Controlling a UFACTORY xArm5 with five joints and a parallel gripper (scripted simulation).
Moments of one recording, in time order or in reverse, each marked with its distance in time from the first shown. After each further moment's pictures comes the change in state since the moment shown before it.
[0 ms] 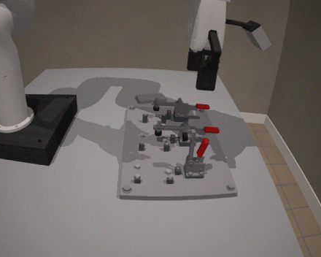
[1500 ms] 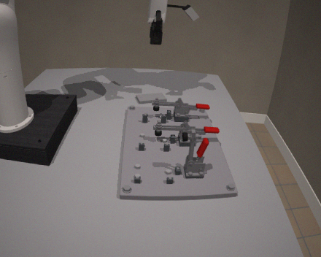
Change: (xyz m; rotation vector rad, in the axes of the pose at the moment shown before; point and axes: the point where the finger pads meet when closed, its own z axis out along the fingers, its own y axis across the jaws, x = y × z) arm -0.068 -0.319 0.006 -0.004 -0.011 0.001
